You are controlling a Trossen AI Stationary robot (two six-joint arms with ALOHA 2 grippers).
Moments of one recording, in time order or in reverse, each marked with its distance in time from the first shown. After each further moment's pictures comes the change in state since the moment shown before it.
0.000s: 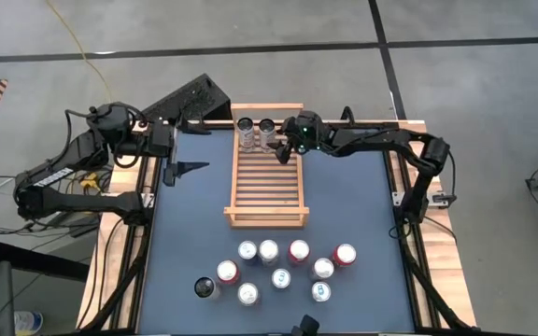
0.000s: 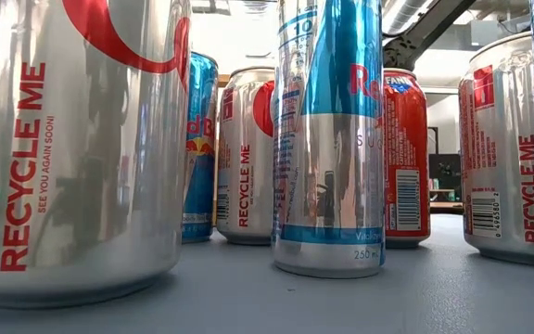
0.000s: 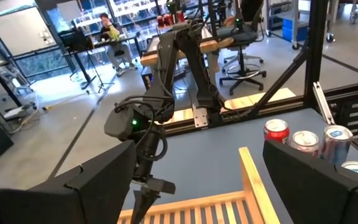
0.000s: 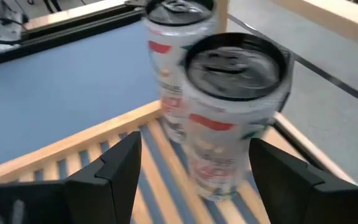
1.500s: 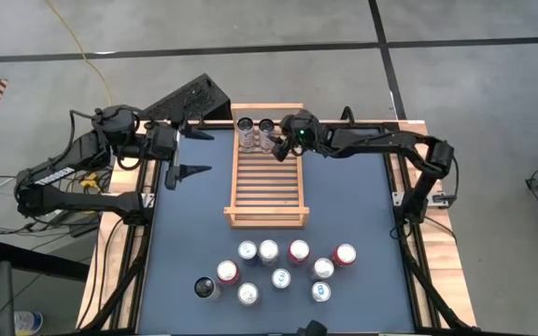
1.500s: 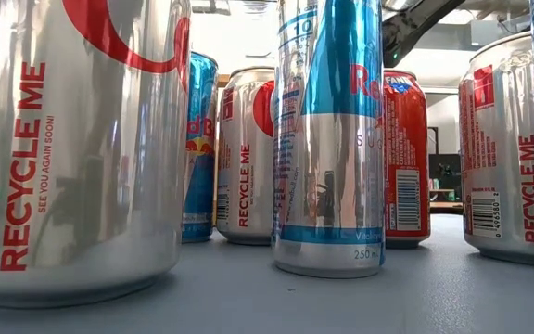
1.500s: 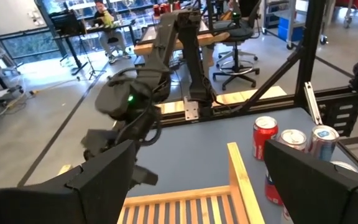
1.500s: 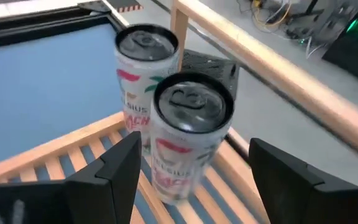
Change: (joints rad) left arm -0.040 0.013 0.000 -0.028 -0.029 -0.062; right arm 0.069 -0.059 0.079 -0.150 0.296 -0.059
